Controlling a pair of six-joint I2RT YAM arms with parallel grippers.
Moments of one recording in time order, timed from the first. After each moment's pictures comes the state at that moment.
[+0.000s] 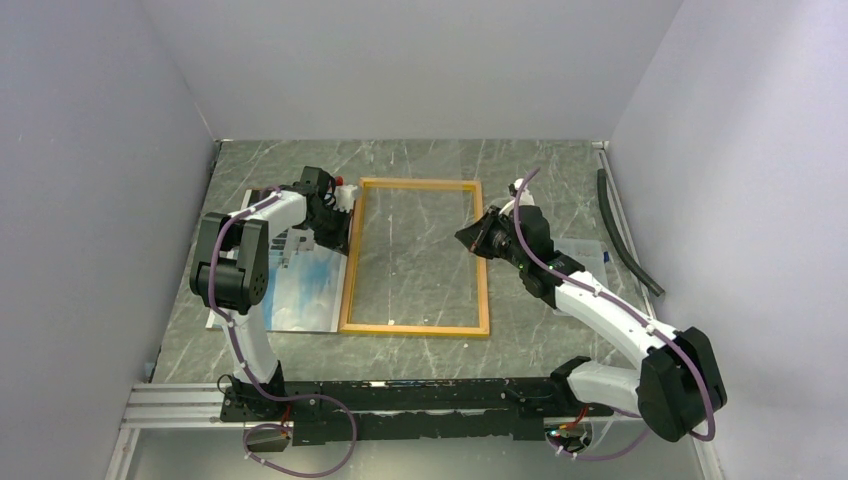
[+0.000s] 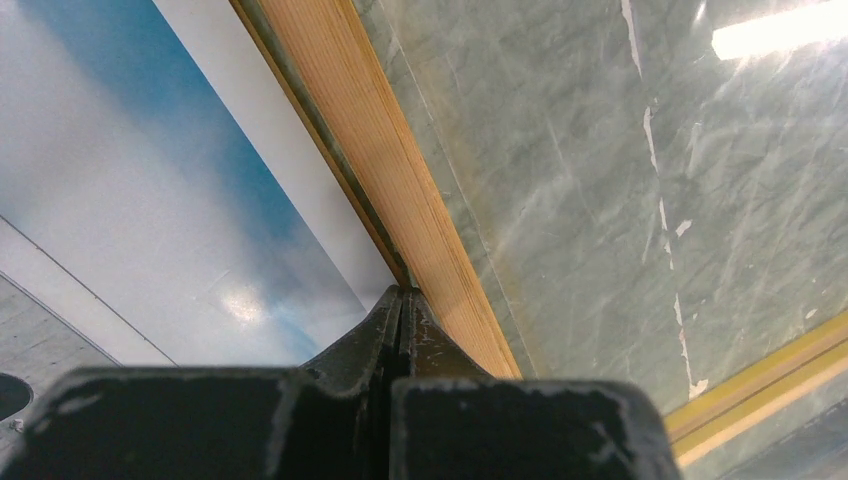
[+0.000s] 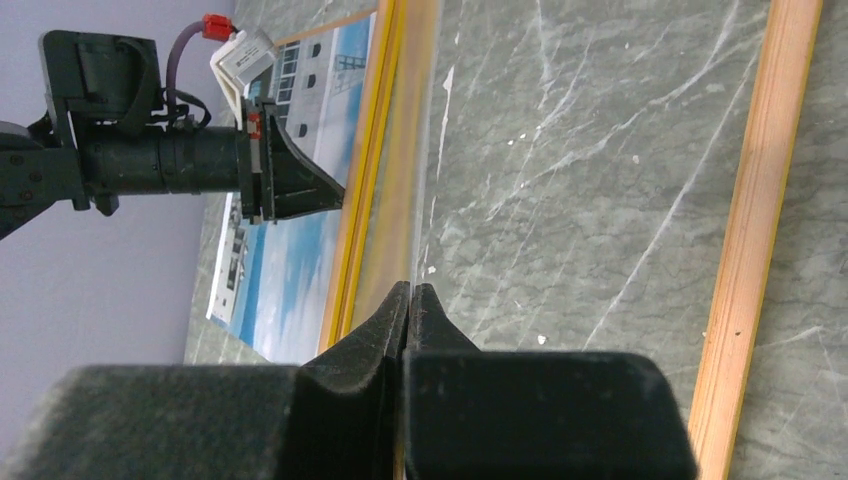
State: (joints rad) left arm -0.20 1.91 1.26 -0.57 0.37 0.14; right arm 0.50 1.16 0.70 0.07 -0.09 0.78
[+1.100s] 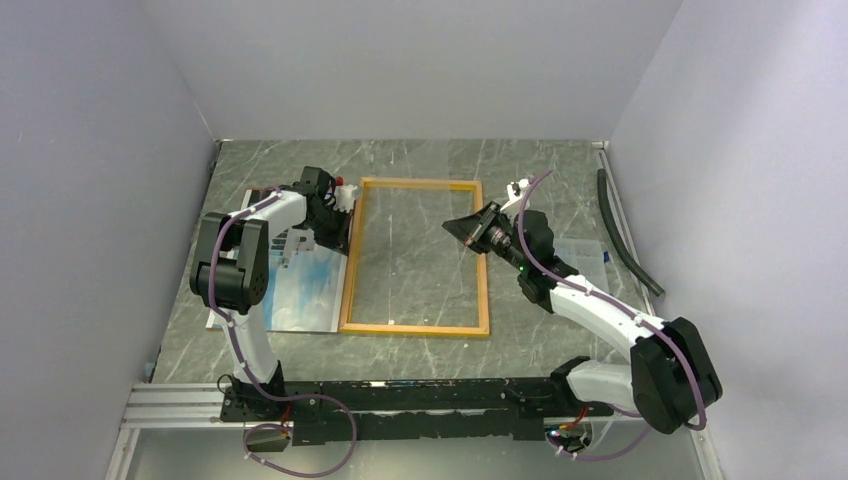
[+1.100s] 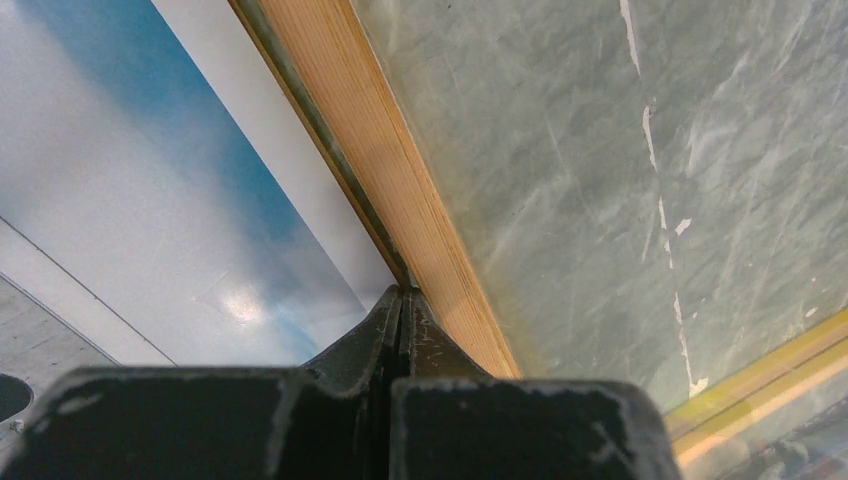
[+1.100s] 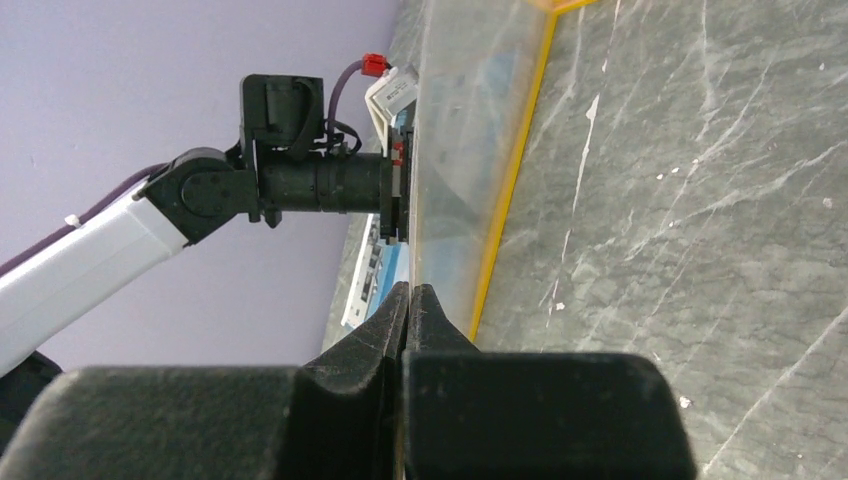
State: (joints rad) left arm -0.20 1.91 1.26 -0.58 0.37 0.14; right arm 0.50 1.20 0.62 0.41 -0.23 0.97
